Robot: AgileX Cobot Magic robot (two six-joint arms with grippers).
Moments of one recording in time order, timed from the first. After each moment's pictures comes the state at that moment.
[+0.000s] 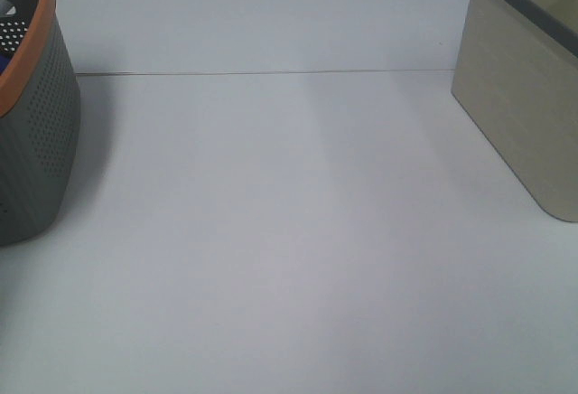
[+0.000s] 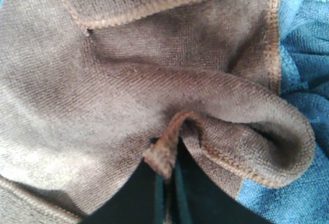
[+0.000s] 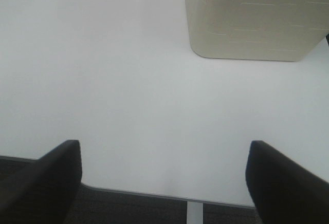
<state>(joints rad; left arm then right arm) 0.20 2.12 -1.64 -0.06 0.90 1.27 -0.06 0.00 -0.50 0.10 1.06 -0.17</state>
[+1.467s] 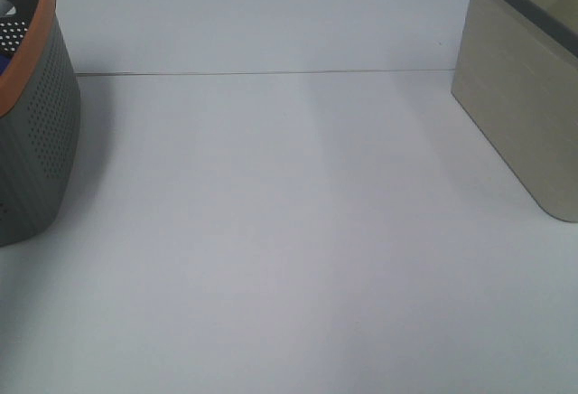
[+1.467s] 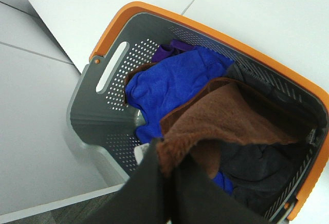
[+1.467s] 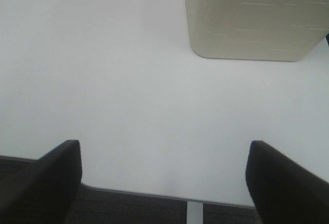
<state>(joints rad) 0.20 1.48 -1.81 -0.18 1.22 1.04 -0.06 0.00 -0.50 0.10 1.06 -0.17</state>
